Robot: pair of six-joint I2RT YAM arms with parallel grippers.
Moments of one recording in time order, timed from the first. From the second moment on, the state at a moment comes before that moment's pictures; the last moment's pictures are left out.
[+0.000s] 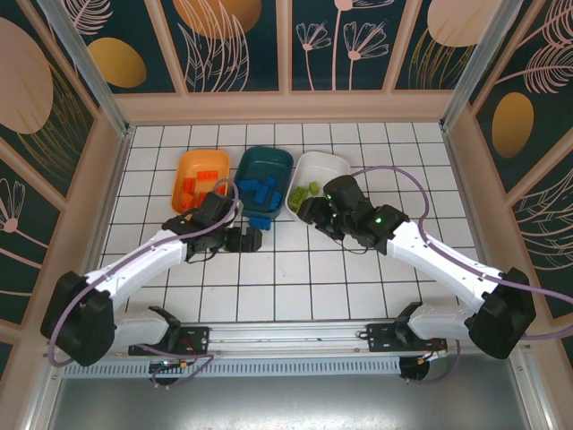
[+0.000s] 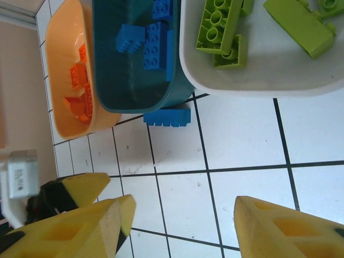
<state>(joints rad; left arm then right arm) -0.57 1.29 0.77 -0.51 0.13 -0.46 0.77 1.23 0.98 -0.52 -0.04 1.09</state>
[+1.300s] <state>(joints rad) -0.61 1.86 1.10 -0.38 -0.04 -0.35 0.69 1.23 0.96 -0.47 -0.12 1.09</state>
